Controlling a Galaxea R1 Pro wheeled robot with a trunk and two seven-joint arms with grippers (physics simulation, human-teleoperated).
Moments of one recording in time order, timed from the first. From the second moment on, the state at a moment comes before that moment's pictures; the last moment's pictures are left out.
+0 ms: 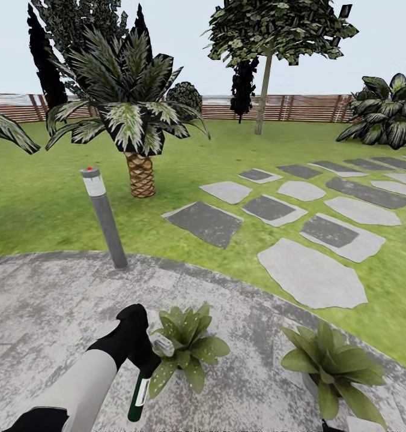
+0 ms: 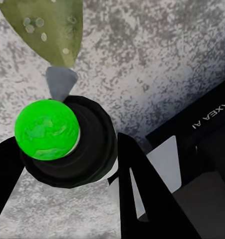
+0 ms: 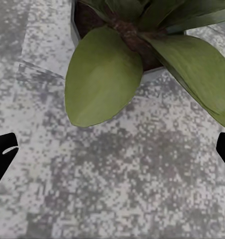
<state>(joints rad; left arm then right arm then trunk) -0.76 -0.09 -0.01 -0.59 -1.19 0.97 -1.22 -0.35 -0.15 -0.68 -0.19 0.46 -0.35 0.01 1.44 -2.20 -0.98</state>
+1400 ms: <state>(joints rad) -0.70 0.05 0.04 -0.60 -0.98 0.46 -1.14 -0.35 -0.11 -0.29 -0.48 0.59 -0.35 0.34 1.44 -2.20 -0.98</state>
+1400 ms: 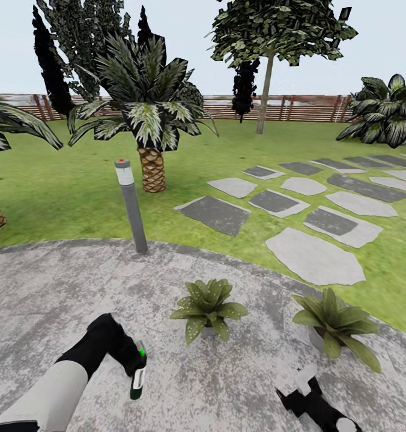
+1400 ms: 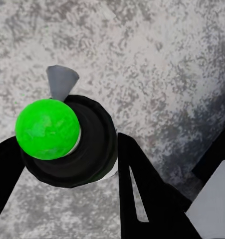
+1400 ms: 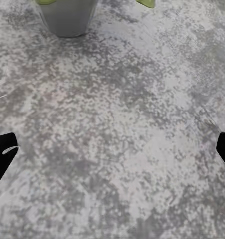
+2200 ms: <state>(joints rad) -0.62 0.03 0.09 -0.53 -0.98 0.14 -1.09 -0.38 -0.10 -0.25 -0.86 0.58 -0.24 0.81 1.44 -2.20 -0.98</state>
